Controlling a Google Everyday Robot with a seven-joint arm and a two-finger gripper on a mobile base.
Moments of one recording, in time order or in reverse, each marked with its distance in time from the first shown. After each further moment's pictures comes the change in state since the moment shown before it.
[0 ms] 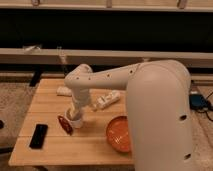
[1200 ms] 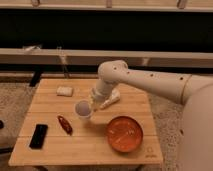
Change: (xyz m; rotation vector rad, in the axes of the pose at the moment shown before) arm 0.042 -0.060 -0.070 -0.326 -0.157 0.073
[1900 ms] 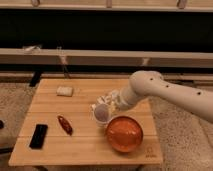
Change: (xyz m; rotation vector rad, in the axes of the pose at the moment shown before) arm 0.076 -0.059 -0.058 0.001 -0.109 0.124
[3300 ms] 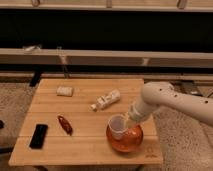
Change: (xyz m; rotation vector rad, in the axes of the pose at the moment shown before) arm 0.054 -0.078 0.023 0.111 0.121 0.275
